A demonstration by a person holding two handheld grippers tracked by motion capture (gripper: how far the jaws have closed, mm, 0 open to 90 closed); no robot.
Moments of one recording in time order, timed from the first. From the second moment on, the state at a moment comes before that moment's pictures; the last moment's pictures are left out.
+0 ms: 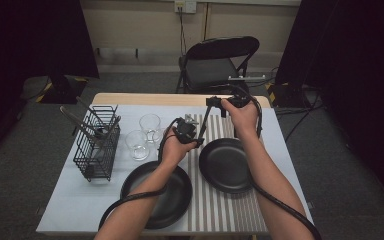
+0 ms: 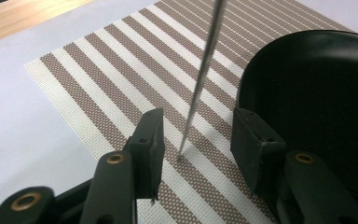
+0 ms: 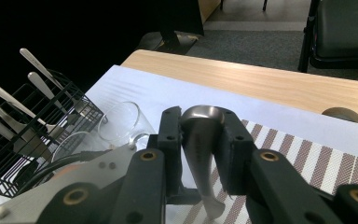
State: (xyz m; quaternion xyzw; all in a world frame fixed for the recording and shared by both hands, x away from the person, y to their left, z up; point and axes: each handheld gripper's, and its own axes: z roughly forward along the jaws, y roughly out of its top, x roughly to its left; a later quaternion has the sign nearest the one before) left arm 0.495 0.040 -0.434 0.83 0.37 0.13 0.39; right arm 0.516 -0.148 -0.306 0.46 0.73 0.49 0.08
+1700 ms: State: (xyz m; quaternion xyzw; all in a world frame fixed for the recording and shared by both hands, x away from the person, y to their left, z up) left arm 0.517 0.022 -0.451 0.85 0.34 0.12 0.38; right arm 0.515 -0.162 -0.309 0.48 0.73 0.49 0.07
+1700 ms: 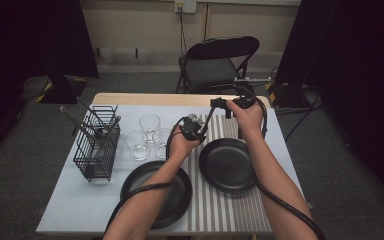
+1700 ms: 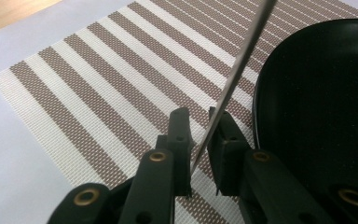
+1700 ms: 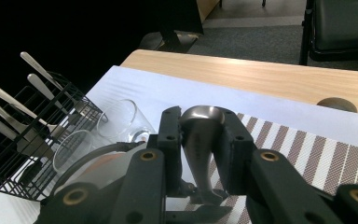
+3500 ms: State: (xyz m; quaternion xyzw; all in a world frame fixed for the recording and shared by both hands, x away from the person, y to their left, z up) left arm 0.515 0.025 -0.449 0.86 0.34 0.12 0.36; right arm 0.514 -0.151 -0.306 0.47 0.73 0.48 0.08
